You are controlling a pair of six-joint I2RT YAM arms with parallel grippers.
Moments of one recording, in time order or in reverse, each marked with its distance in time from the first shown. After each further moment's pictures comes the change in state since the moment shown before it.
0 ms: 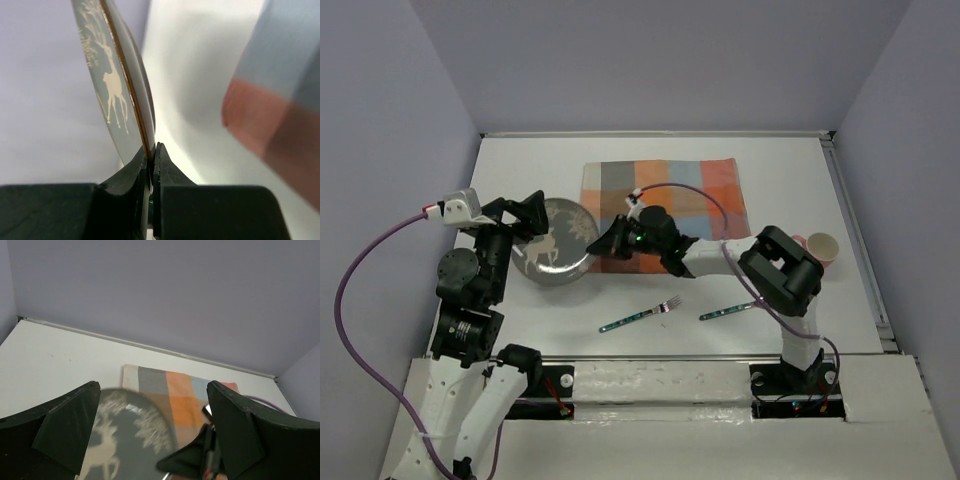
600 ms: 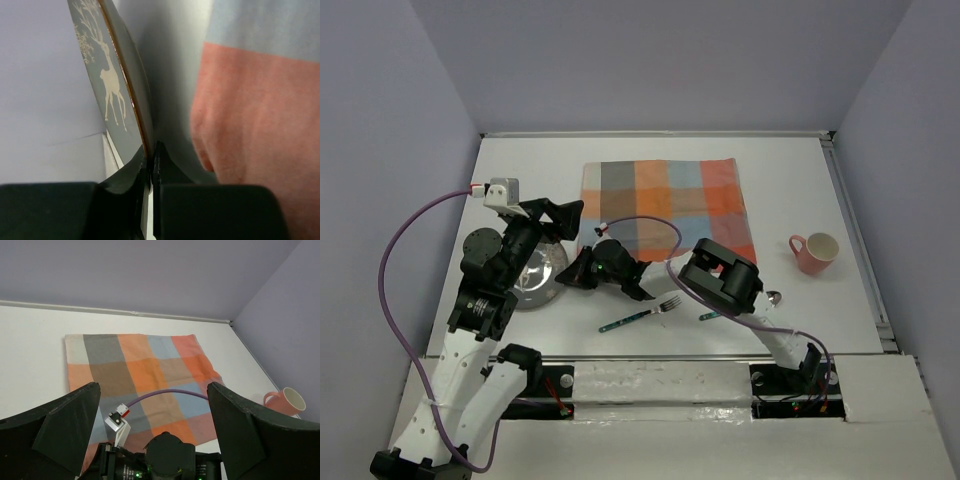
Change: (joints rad) left arm -0.027 0.104 -0.063 0.075 0.292 -0.046; right arm 0.137 0.359 0.230 0.068 0.147 0.184
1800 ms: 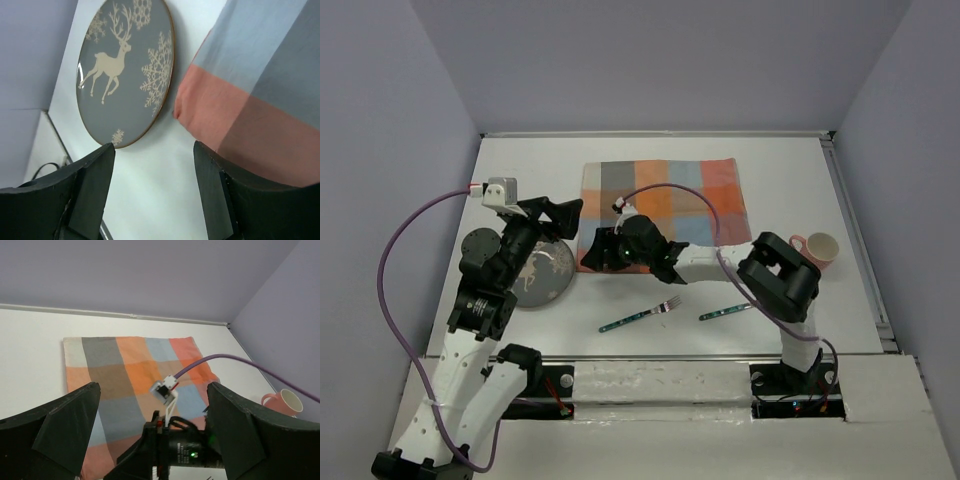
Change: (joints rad) left arm 0.016 0.000 0.000 0.014 0.016 -0.007; right arm -0.096 -0.425 -0.209 -0.299 0.016 -0.549
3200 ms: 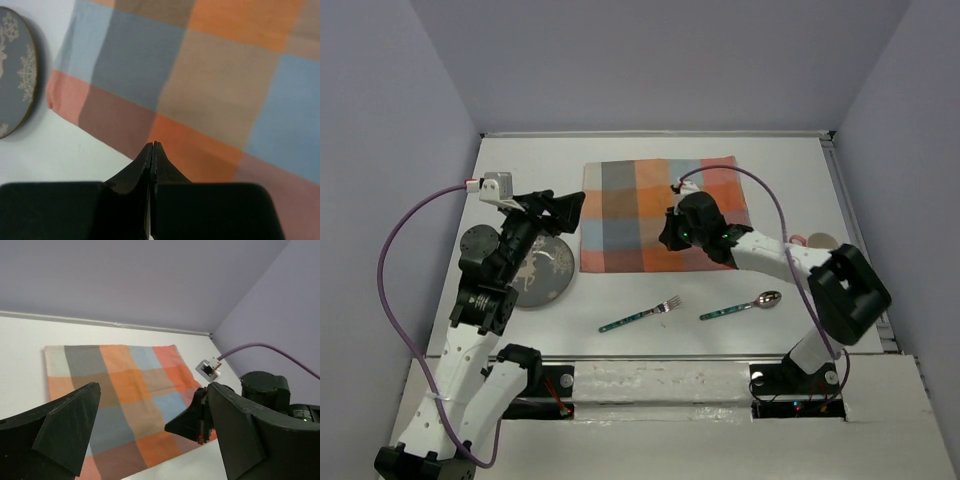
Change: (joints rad) left arm 0.022 0.045 0.000 0.101 0.057 -0.096; right arm -0.275 -0.379 -0.238 -0.309 0.089 -0.299
